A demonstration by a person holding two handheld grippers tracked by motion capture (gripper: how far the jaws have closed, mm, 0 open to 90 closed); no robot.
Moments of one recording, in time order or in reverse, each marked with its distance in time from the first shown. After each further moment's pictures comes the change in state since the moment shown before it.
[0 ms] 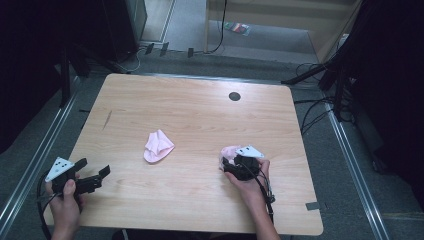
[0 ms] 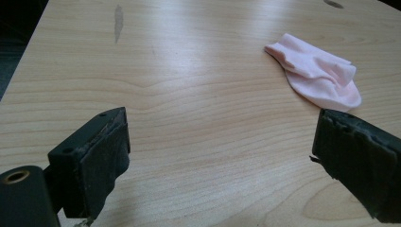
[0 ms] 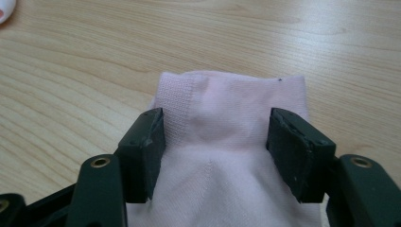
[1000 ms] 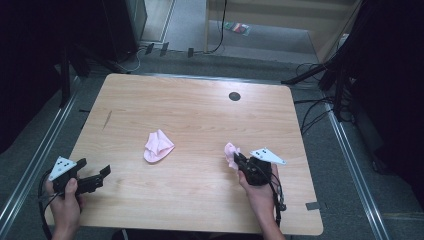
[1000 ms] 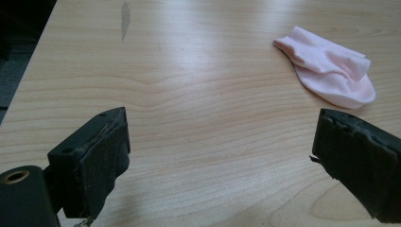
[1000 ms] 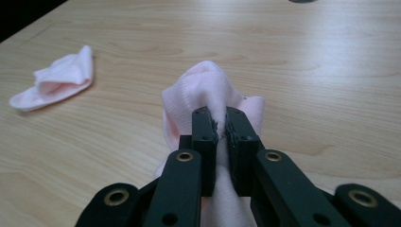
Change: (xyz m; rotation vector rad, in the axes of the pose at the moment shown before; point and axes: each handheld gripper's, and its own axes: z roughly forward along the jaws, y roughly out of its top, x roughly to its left) left arm -0.005 0.003 0.000 0.022 0.041 0.026; right arm -0.002 0.011 -0.061 -0.128 0.104 0.114
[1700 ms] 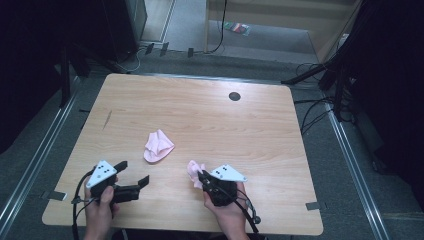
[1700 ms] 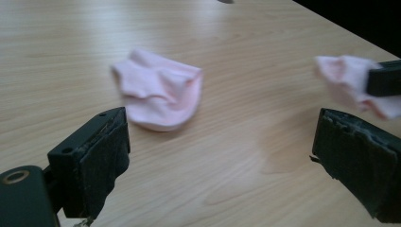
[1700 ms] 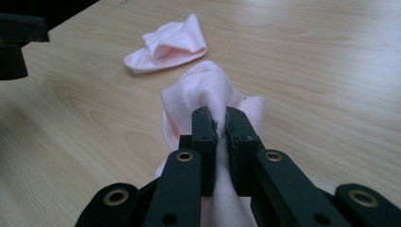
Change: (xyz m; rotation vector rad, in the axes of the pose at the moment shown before) left arm -0.120 0.016 0.004 0.007 -0.287 0.116; right arm 0.101 -0.025 0.006 0.057 0.138 -0.106
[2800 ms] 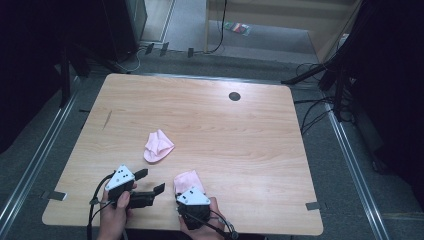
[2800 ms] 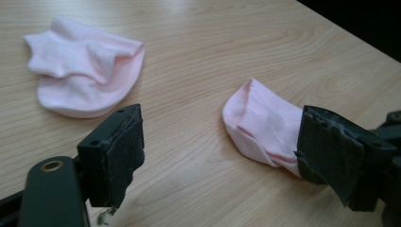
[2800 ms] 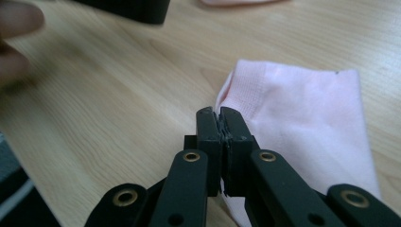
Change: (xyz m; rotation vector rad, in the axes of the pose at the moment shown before) left arm -0.015 -0.011 0.019 0.059 -0.120 -0.017; right arm 0.064 -0.039 0.023 0.097 0.026 -0.133
